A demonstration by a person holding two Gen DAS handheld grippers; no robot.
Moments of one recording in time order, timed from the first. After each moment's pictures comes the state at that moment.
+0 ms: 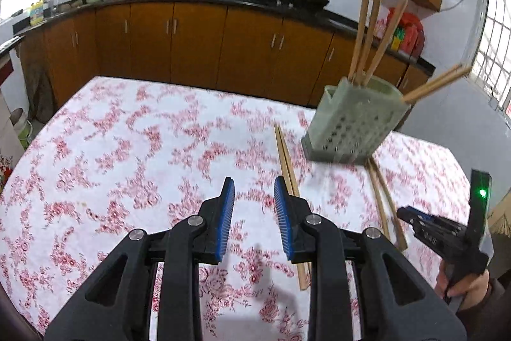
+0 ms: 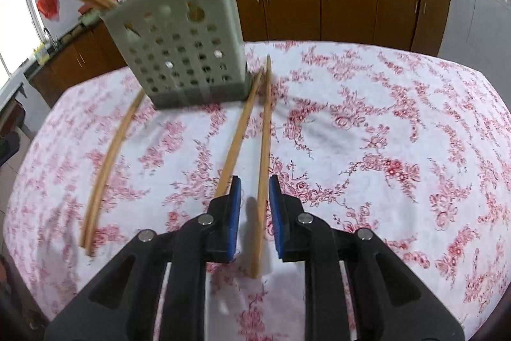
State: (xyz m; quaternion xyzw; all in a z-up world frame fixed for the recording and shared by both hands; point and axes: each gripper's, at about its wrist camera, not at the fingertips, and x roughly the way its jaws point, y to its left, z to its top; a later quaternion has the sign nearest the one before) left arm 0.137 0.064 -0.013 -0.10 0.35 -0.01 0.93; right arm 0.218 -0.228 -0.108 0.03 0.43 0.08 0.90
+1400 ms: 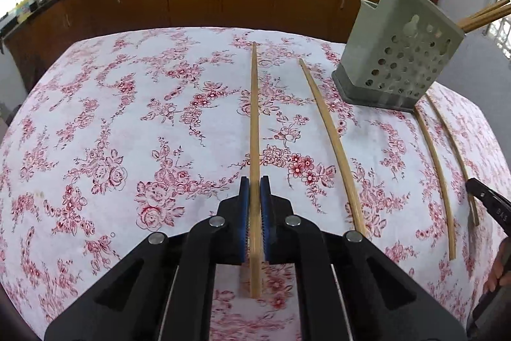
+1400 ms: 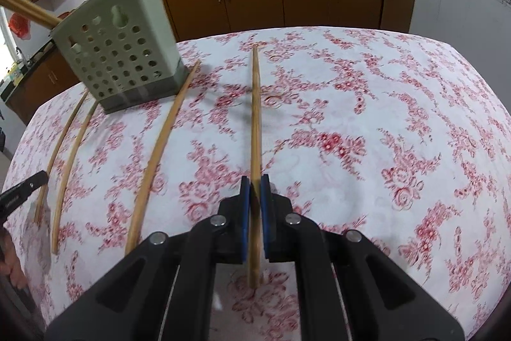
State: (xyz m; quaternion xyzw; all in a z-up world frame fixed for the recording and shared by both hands) left arm 0.189 0.055 -0.092 -0.06 0.44 0.00 0.90; right arm 0.204 -0.274 -0.113 0.06 0.43 0.02 0.90
